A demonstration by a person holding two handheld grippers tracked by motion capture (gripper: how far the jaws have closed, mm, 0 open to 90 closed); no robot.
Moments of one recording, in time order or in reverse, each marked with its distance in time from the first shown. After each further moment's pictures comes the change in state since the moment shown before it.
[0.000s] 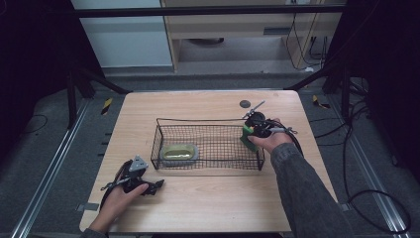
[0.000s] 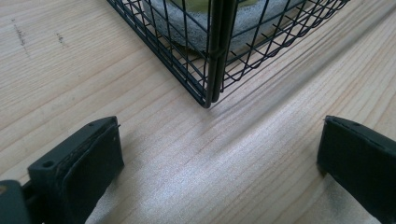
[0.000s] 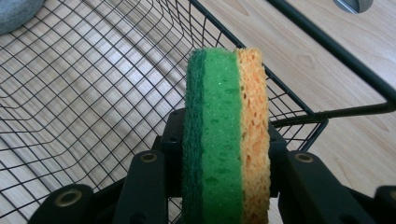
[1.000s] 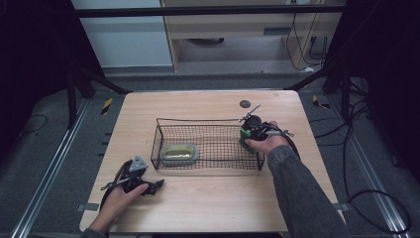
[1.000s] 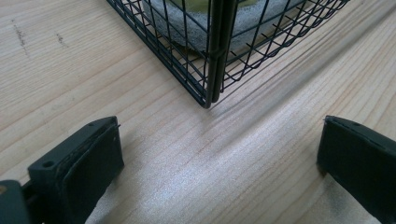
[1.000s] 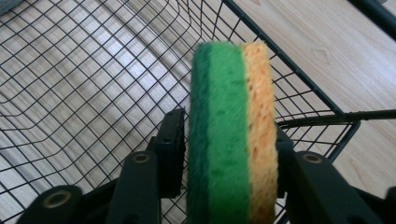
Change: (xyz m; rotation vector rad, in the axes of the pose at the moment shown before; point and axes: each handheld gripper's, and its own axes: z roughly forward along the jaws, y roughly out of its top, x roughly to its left) left arm 0.000 0.000 0.000 0.003 0.000 0.004; right arm 0.009 -0.001 0.012 0.026 -0.009 -0.019
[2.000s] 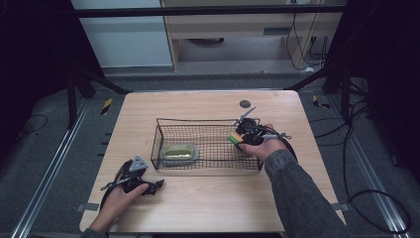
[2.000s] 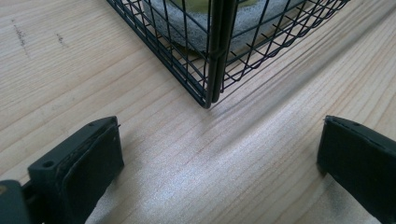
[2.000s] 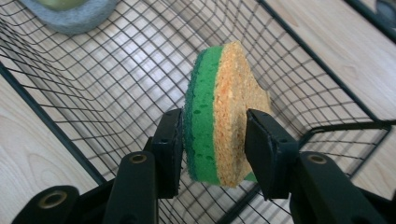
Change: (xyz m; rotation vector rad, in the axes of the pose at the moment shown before) left arm 0.000 0.000 0.000 0.000 0.000 0.000; right arm 0.036 0.006 -0.029 -0.028 0.059 -0.031
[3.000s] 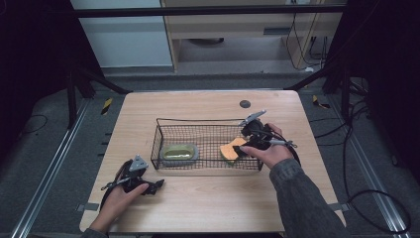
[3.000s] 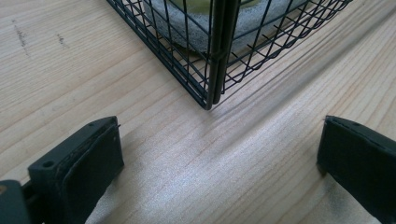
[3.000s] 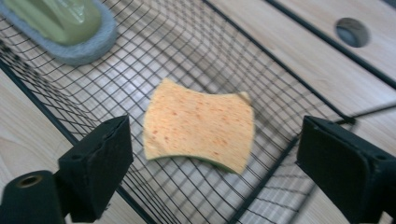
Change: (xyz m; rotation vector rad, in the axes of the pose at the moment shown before) left arm 0.000 0.000 0.001 0.000 0.003 -0.001; right arm 0.001 -0.020 -0.022 -0.165 -0.062 0.054
